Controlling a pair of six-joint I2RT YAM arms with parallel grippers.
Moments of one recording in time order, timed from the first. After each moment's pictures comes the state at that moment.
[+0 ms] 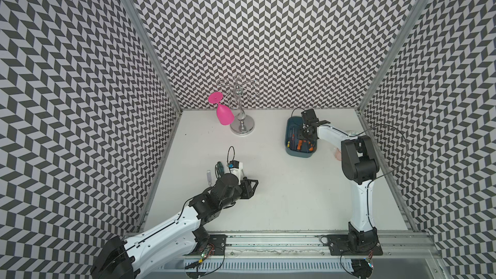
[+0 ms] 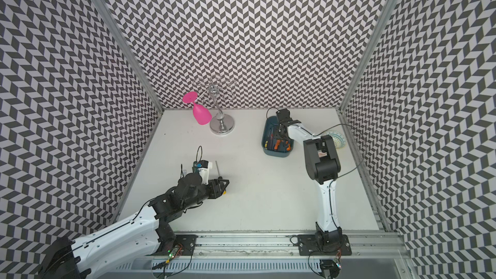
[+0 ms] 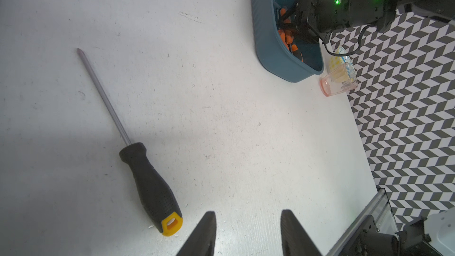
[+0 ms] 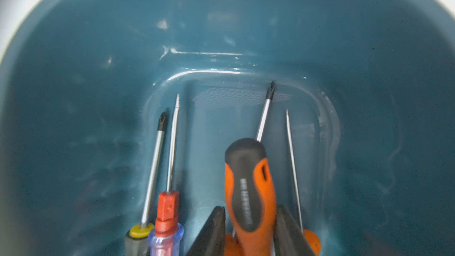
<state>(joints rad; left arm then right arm) -0.80 0.82 0.39 -0.11 -0.01 -0.80 0.27 2.19 1.64 -0.48 0.10 0.36</state>
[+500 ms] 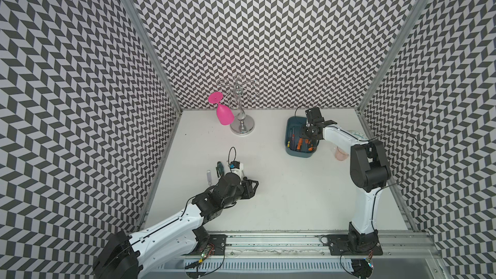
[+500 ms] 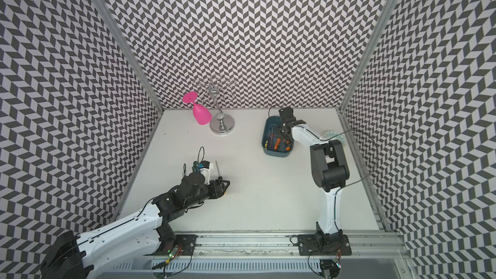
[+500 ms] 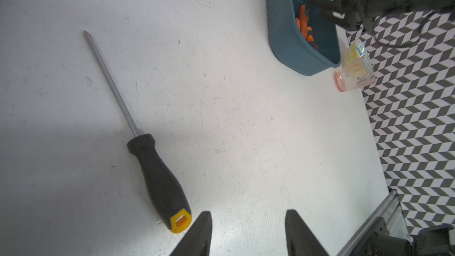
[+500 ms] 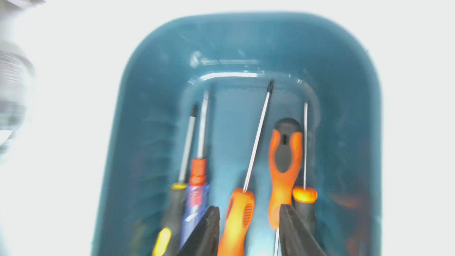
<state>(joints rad) -0.80 0.88 0.39 -0.12 -0.02 -0.81 0.27 1.99 1.52 -0.46 0.07 0.38</state>
